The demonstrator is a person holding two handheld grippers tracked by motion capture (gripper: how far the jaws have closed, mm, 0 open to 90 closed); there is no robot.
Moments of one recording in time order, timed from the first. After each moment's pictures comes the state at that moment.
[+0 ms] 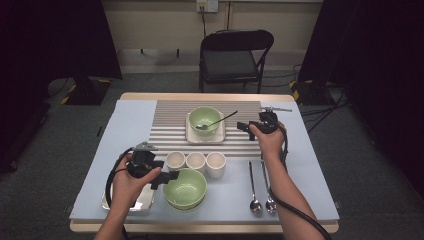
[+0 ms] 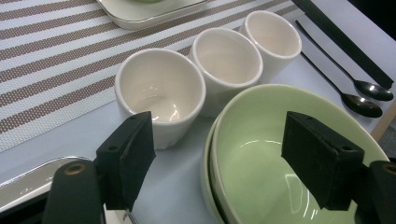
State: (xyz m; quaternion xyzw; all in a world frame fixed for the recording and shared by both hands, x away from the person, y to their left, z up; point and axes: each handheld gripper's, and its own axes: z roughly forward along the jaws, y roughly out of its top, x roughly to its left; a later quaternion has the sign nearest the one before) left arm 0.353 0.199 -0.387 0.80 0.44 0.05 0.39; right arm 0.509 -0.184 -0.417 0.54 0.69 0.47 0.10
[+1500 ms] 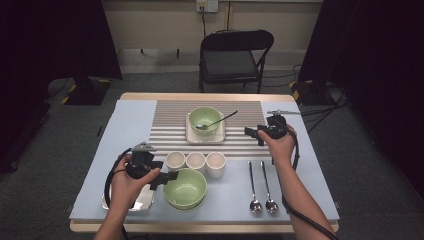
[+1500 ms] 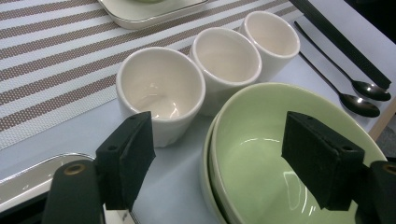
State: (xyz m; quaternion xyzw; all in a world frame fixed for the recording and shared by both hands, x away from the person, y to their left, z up) left arm 0.351 0.201 -0.387 0.80 0.44 0.05 0.39; right arm 0.487 -0.205 -0.408 0.52 0.72 0.45 0.12
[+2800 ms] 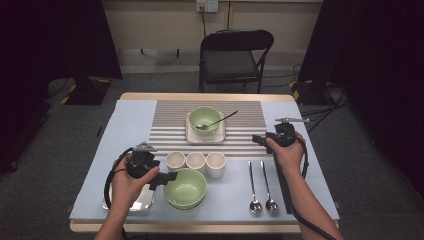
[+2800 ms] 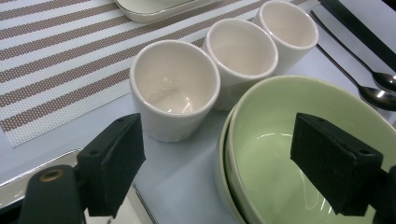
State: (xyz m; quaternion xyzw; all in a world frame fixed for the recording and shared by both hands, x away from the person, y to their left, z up) left arm 0.353 0.201 -0.389 0.81 0.45 0.06 0.37; right arm 0.468 -0.229 -0.418 0.53 0.72 0.43 0.12
